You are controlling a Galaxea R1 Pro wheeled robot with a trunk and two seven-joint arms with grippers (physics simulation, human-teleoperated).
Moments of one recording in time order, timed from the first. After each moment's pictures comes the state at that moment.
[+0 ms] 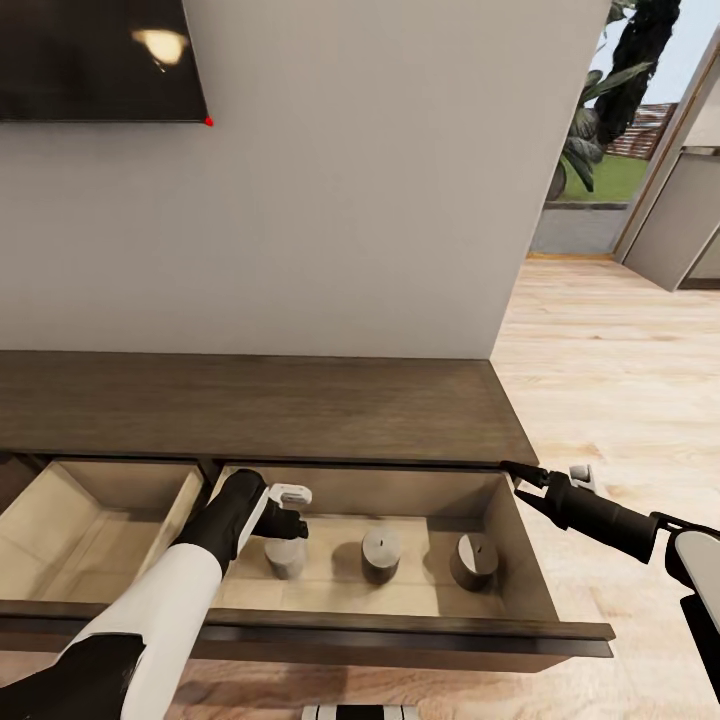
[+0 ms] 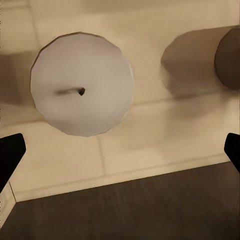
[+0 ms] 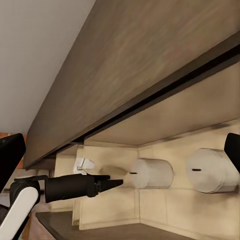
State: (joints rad) left arm -0.87 -0.10 0.02 -0.58 -0.22 0.97 -0.23; right arm -0.36 -0.31 -0.25 -1.50 -1.24 1.04 0.14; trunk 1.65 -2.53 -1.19
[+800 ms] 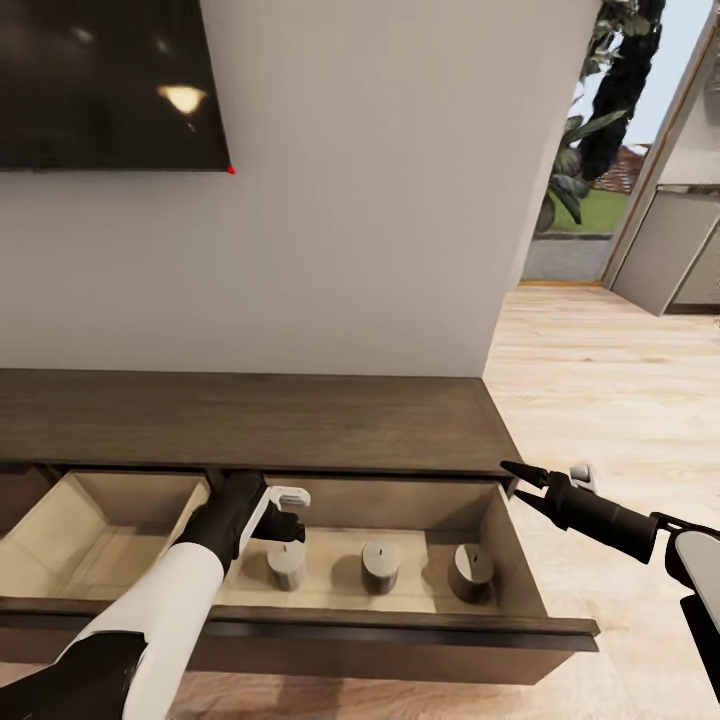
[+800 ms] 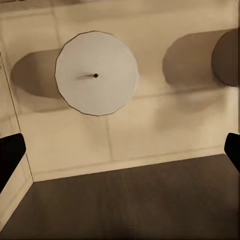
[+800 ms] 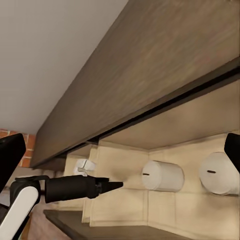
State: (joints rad) left arm -0.87 -0.10 0.02 -0.57 -0.21 1.01 -0.18; right arm -0.35 -0.31 -0.25 -1.50 -1.24 1.04 0.14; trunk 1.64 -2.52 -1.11
